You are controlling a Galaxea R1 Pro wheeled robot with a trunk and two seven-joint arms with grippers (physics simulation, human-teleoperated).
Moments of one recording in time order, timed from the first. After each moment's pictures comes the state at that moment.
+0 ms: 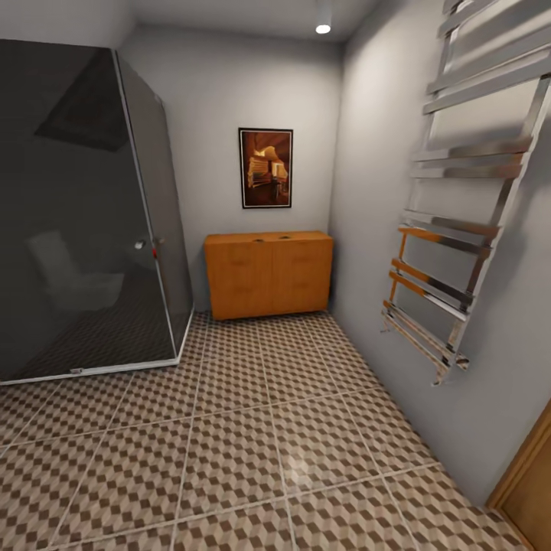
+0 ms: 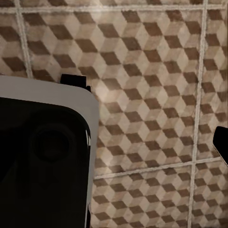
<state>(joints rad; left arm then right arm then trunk) -0.20 -0.02 -0.15 -0.02 0.39 -0.02 0.13 -0.12 -0.04 0.37 0.03 -0.23 -0.12 -0.11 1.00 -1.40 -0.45</state>
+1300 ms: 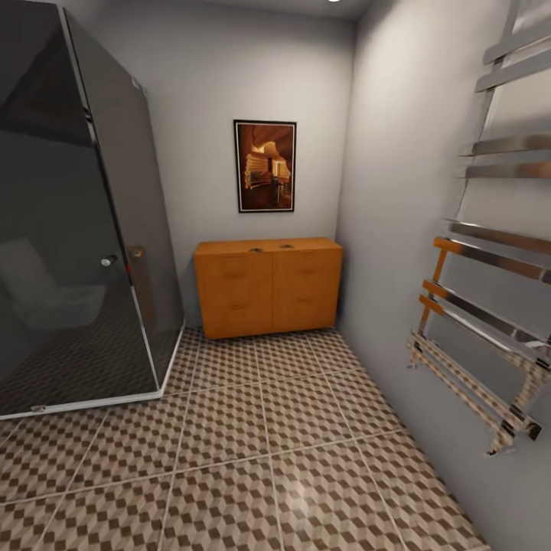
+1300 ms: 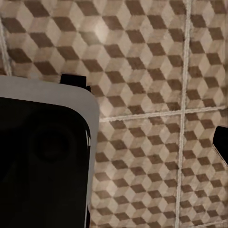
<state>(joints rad) -0.20 -0.02 -0.15 -0.02 0.39 -0.02 0.13 -0.12 -0.04 0.37 0.03 -0.23 -0.12 -0.11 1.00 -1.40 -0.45</state>
